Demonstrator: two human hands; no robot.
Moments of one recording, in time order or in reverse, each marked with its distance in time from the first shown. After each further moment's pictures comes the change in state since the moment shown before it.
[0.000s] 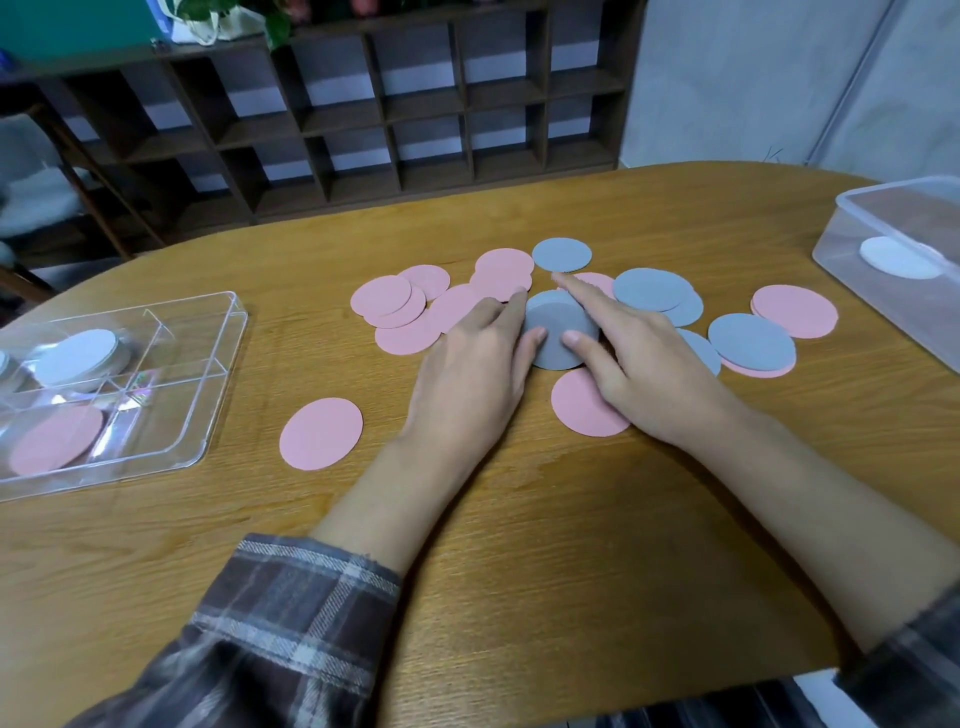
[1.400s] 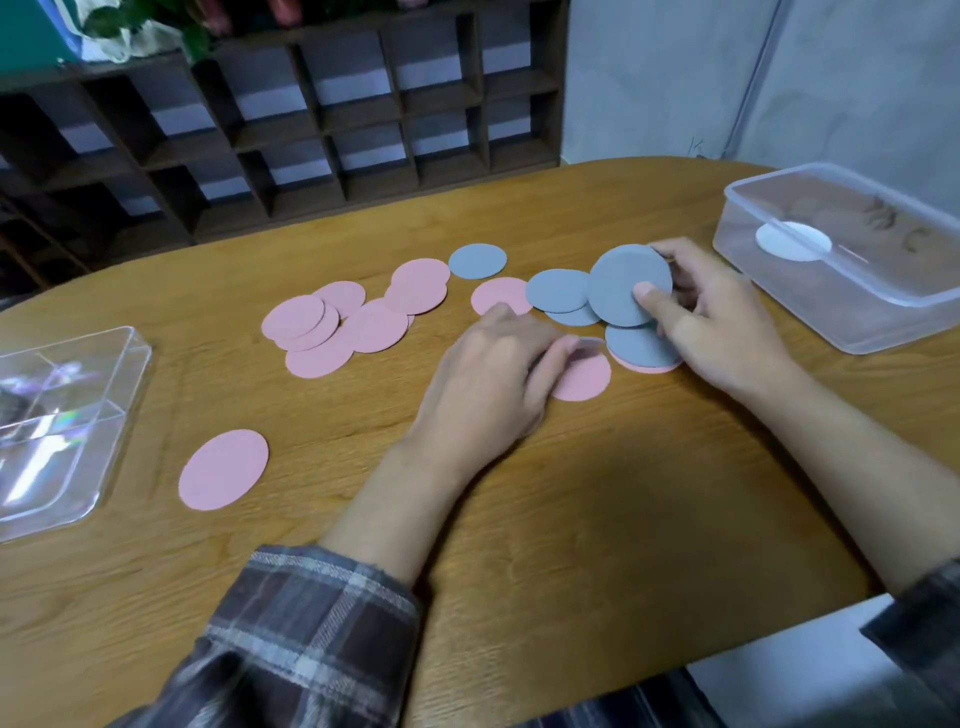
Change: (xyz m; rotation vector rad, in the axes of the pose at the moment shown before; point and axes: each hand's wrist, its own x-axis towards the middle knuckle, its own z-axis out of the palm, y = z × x) left_hand 0.019 0.061 0.043 -0.132 -0.122 0.263; right_hand -0.027 0.096 -0.075 0.190 0.299 0.229
